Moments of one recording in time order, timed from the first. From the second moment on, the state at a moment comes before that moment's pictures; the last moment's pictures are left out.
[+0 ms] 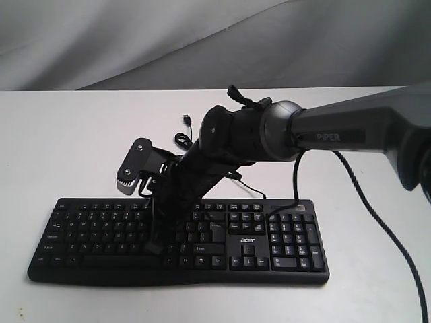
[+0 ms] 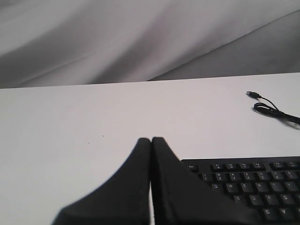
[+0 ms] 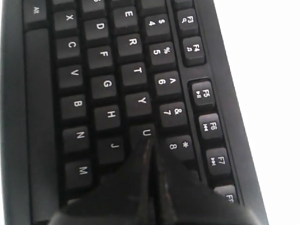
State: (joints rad) left arm 0.10 0.00 0.00 0.12 0.27 -0.07; right arm 0.73 2.19 -1.47 0.69 0.59 -1.15
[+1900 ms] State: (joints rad) left arm 0.10 0.00 0.00 0.12 0.27 -0.07; right arm 0.82 2.20 -1.53 0.72 0.63 -1.17
